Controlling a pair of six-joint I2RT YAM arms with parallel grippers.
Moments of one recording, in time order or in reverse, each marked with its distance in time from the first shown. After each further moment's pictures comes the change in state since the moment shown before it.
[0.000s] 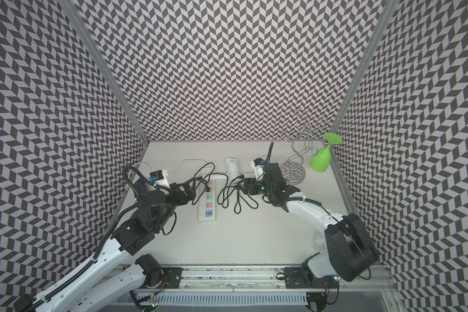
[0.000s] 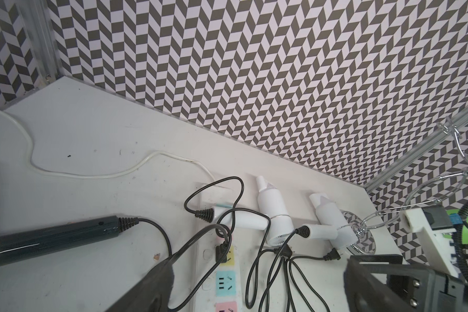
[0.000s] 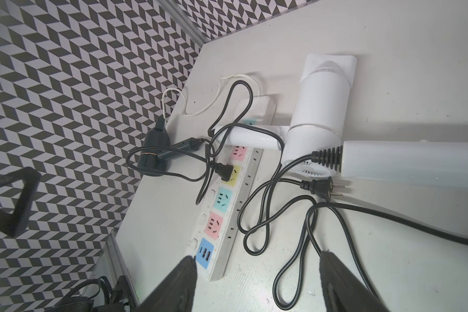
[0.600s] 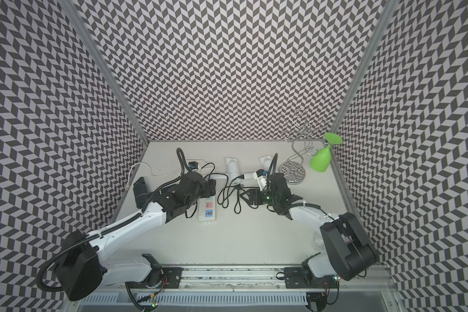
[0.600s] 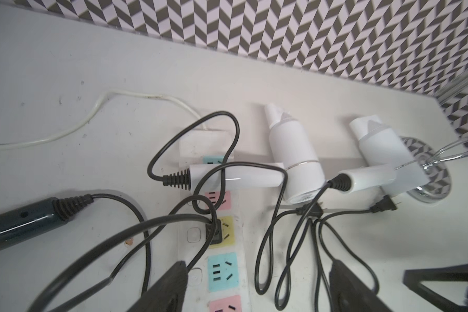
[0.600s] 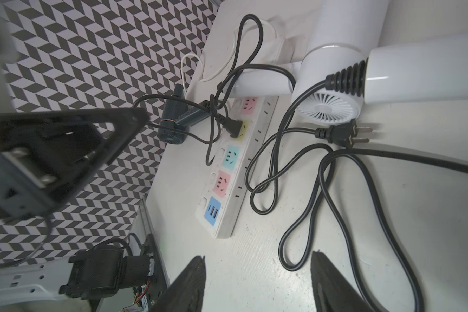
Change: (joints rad) left arm -0.001 0.486 0.206 -0.032 0.105 0.064; right arm -0.079 0.000 -0.191 0.157 -0.214 0.012
